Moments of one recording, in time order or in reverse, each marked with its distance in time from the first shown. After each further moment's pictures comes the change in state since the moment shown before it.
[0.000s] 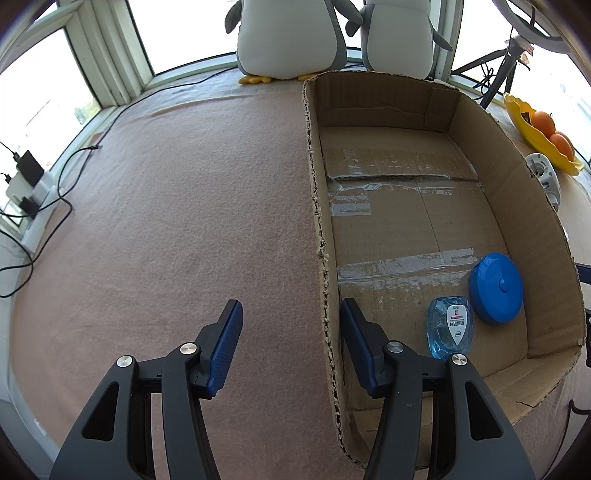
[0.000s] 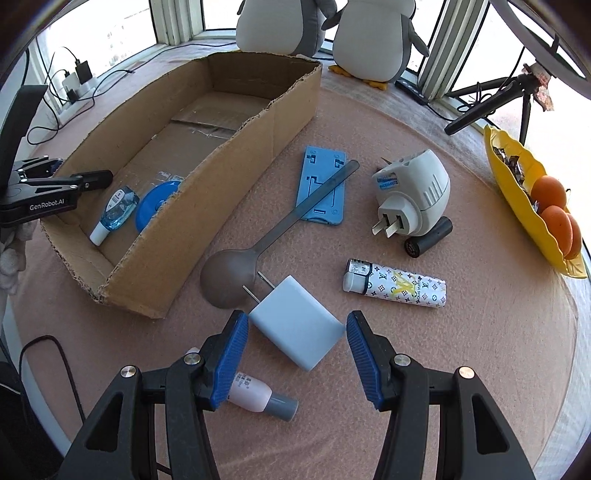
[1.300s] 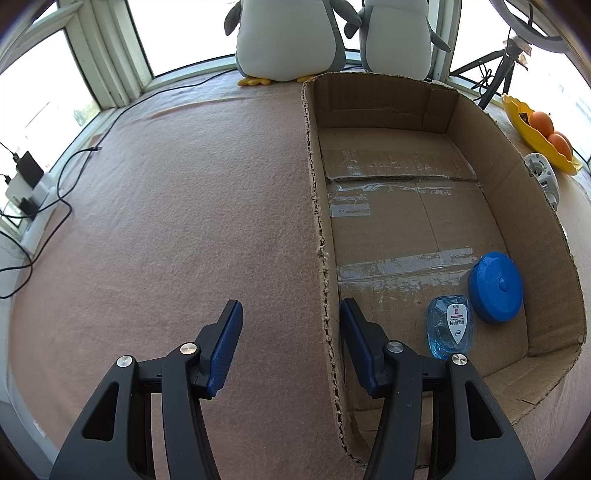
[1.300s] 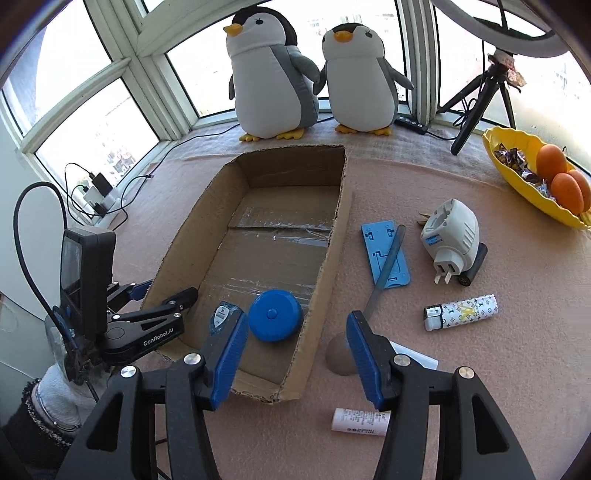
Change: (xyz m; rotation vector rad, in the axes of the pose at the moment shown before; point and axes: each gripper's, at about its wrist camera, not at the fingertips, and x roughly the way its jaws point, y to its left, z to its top) left arm 0.000 -0.002 0.000 0.002 -0.005 -0.001; right arm -0.057 0.016 0.023 0.312 -0.208 0.203
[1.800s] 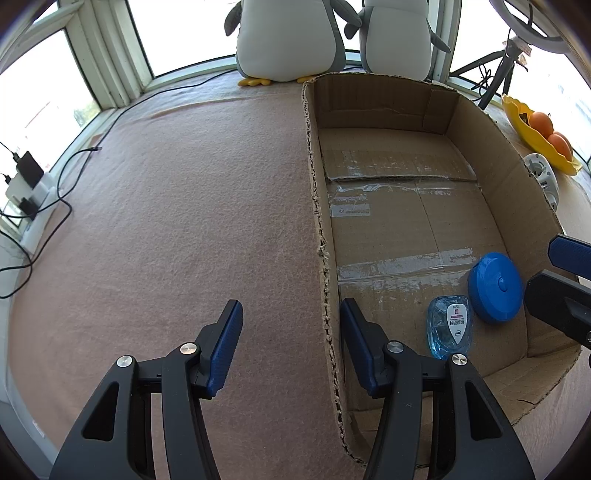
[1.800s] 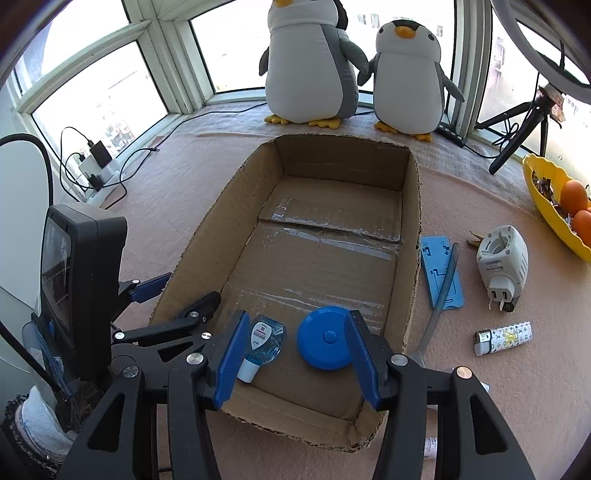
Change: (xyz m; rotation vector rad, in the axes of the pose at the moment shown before) left arm 0.001 -0.001 0.000 0.001 -0.003 0.000; right arm 0.049 0.067 0.012 -0.101 0.049 -0.062
